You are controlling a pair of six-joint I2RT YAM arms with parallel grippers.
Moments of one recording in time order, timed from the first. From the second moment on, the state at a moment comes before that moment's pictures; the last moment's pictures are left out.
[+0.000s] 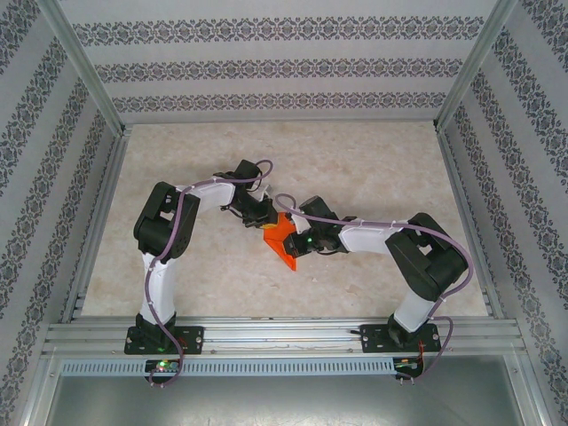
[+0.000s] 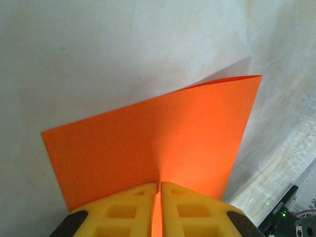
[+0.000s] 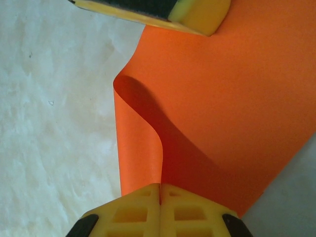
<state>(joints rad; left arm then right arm) -0.41 2.10 1.37 -0.55 0.64 -0.50 0.66 1.71 0.80 -0.07 -0.43 0.37</state>
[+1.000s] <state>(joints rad) -0.41 2.10 1.37 -0.55 0.64 -0.50 0.64 1.73 0.82 -0.10 -0.39 0.37</state>
